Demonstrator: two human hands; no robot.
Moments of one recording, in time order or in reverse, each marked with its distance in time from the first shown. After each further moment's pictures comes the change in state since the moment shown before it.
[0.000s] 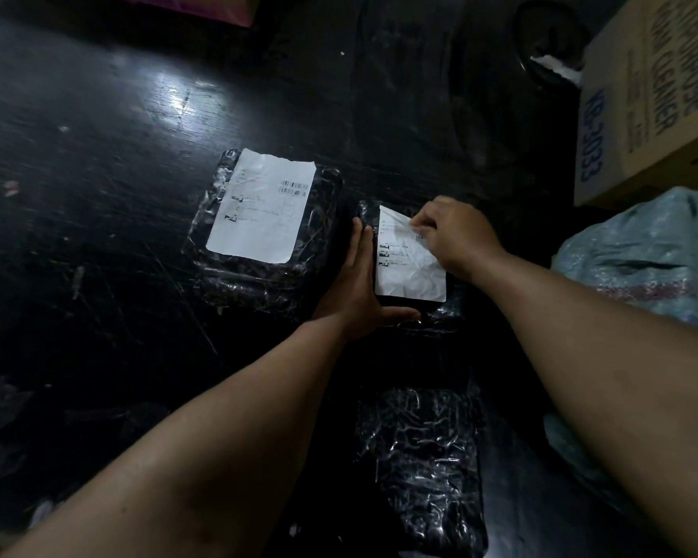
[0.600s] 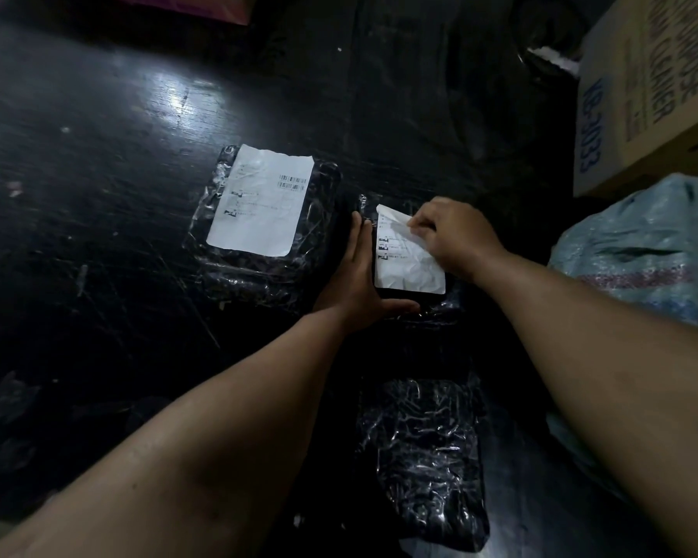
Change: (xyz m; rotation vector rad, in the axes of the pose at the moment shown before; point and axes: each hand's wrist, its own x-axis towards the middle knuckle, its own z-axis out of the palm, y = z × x) left_hand 0.000 0.000 0.002 -0.024 0.002 -0.019; right_hand -0.013 -0.001 0.000 0.008 -0.019 -0.028
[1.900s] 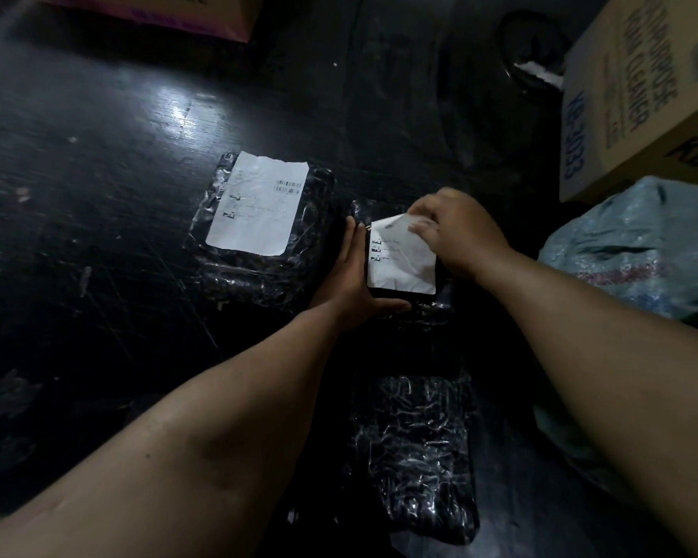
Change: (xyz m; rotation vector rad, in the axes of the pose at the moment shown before) left_hand 0.000 0.001 0.001 -0.010 0.007 -0.016; right_hand -0.017 -0.008 -0.027 0.024 0.052 0.000
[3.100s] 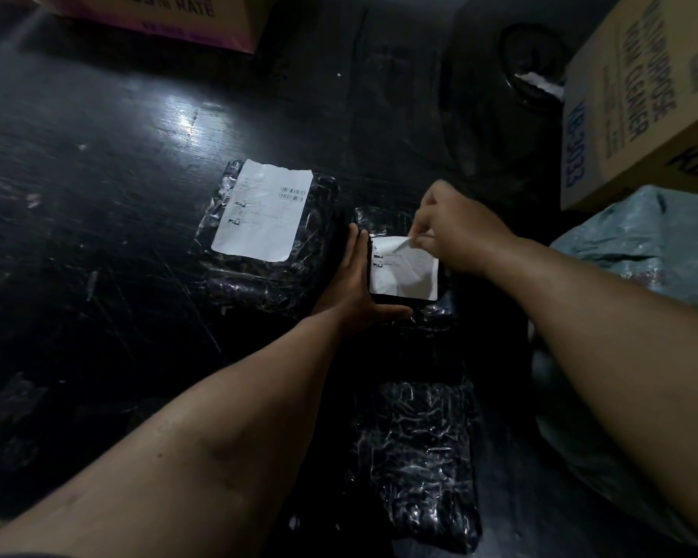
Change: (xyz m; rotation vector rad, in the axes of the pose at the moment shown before) left_hand 0.000 -0.001 0.001 0.013 0.008 -0.014; right_hand 0.007 -0.014 -0.020 -0.204 -0.168 -0.108
